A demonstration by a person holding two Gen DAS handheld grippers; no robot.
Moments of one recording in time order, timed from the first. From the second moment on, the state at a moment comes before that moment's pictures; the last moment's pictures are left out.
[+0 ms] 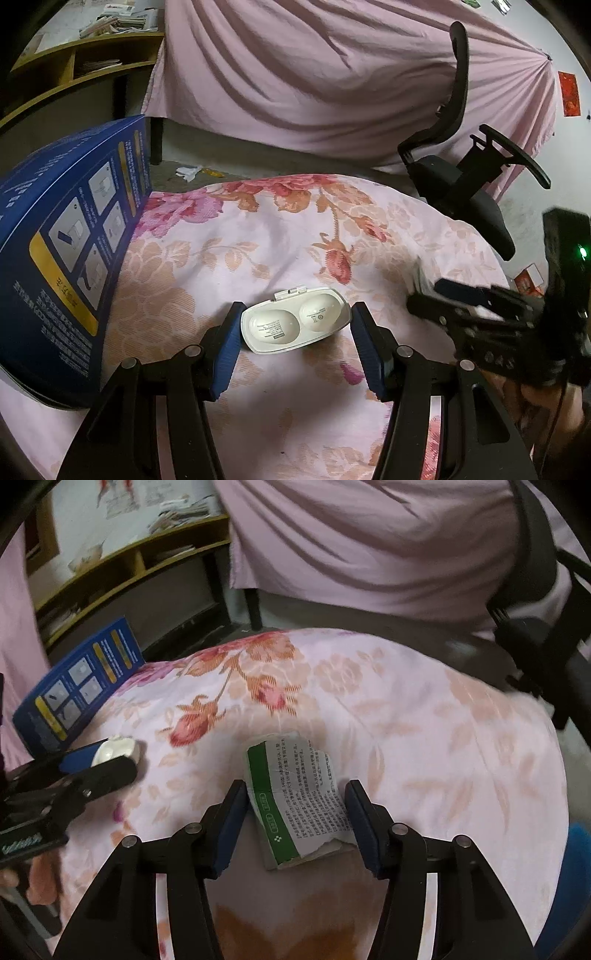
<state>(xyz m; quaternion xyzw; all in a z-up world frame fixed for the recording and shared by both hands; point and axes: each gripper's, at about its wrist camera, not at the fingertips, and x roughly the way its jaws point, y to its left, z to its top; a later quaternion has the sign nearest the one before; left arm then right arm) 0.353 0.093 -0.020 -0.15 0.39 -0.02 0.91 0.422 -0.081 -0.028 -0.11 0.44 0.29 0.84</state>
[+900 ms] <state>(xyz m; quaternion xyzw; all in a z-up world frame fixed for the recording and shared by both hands) 0.349 0.056 -0.018 -0.14 0.38 -0.07 0.91 0.362 -0.151 -0.016 0.00 0.42 0.22 0.88</state>
